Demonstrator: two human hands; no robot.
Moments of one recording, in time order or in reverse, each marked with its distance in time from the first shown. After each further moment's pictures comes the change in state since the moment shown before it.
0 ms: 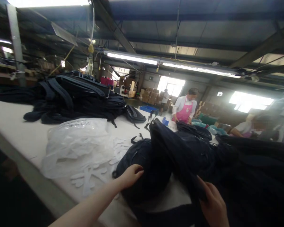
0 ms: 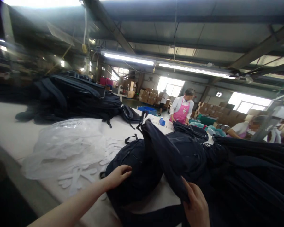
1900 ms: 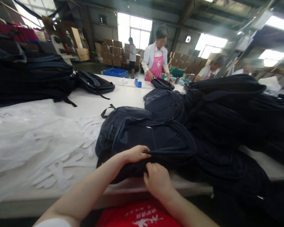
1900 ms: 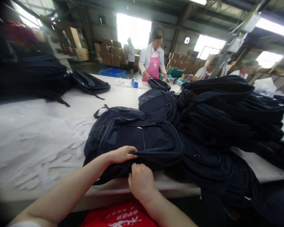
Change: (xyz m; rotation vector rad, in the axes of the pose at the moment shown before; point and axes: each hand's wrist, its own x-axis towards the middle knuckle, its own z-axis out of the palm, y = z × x) left_hand 0.009 0.053 0.077 -0.110 -0.876 0.104; right_hand -0.026 -0.201 0.023 -0.170 -0.844 0.503
